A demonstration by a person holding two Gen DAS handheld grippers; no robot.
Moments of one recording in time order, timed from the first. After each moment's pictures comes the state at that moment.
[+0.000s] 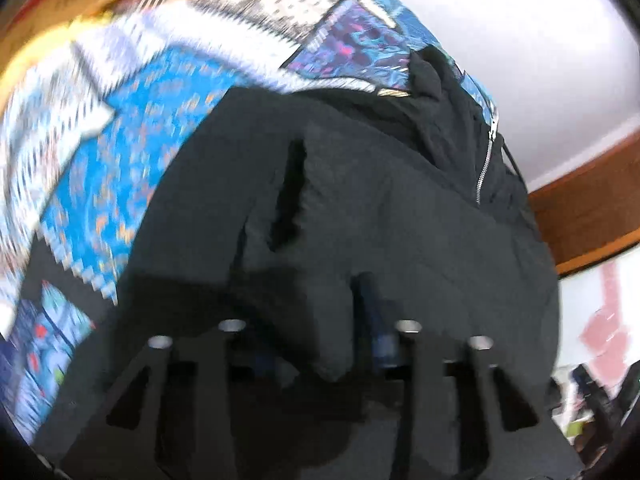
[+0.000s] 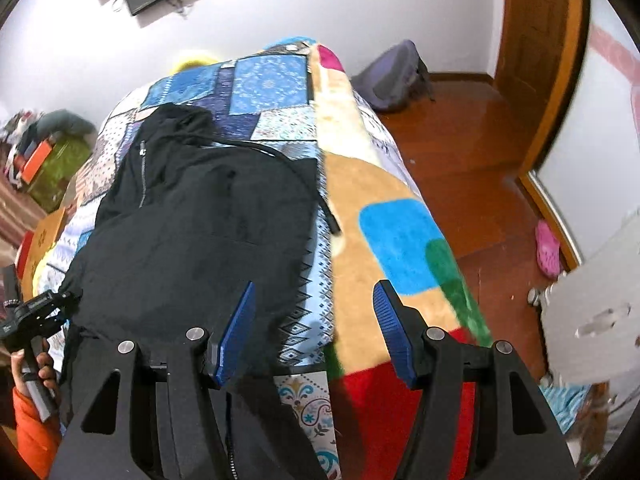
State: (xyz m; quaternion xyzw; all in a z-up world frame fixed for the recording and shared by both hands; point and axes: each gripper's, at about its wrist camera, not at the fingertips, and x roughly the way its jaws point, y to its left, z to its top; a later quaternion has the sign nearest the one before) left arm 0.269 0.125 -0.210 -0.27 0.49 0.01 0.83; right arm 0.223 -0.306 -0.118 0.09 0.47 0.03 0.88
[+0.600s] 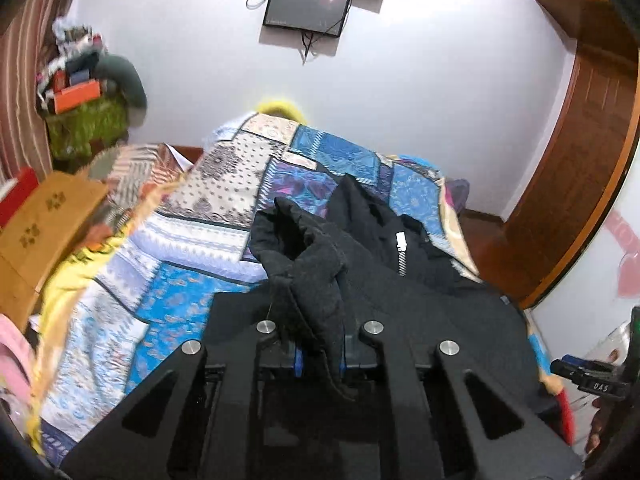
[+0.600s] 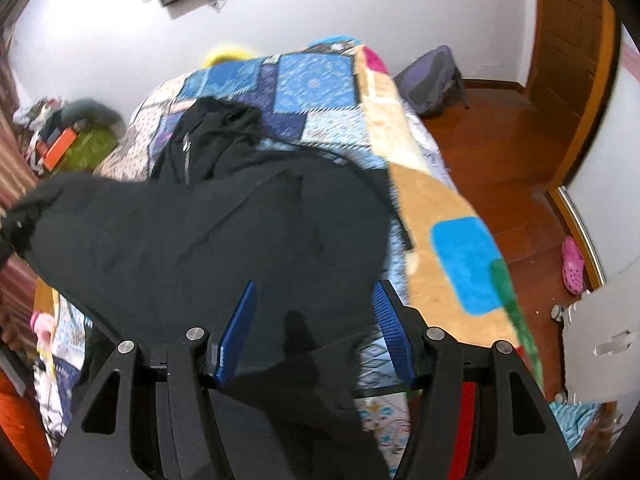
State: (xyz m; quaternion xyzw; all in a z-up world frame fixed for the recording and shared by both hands) left arm 0.252 0.106 -0.066 -0.10 0.31 0.00 0.95; right arm 0.240 -0.257 -0.115 0.07 0.47 0.09 0.88
